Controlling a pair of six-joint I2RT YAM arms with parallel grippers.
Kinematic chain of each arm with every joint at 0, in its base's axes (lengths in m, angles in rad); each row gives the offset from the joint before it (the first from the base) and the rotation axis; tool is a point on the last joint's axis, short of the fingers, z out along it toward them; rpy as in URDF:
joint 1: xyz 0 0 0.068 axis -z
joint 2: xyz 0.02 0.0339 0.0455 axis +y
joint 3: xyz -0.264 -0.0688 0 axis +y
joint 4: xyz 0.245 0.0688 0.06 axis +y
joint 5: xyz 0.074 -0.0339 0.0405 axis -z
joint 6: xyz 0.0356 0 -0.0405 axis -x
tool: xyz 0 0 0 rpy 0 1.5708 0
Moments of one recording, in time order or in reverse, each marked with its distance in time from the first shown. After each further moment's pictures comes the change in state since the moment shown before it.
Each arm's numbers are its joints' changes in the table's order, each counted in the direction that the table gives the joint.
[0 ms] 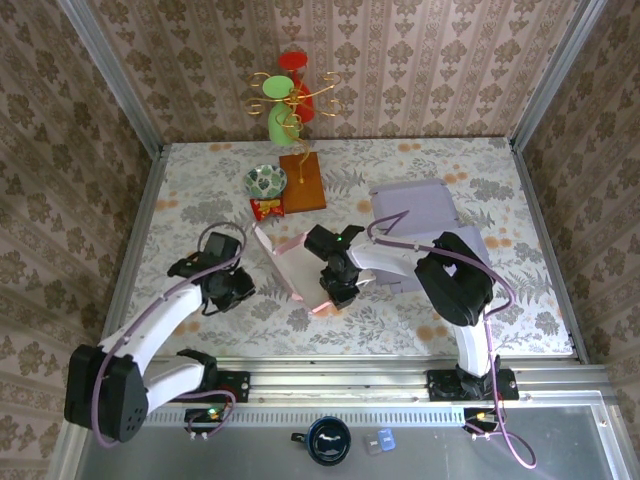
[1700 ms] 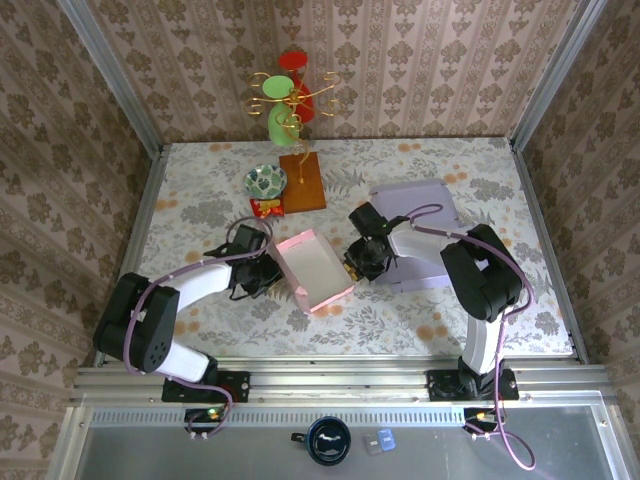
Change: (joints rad) left arm 0.090 0.346 0.000 -0.448 0.080 0.158; right arm 0.259 -0.100 0.212 -0.347 -0.107 0.391
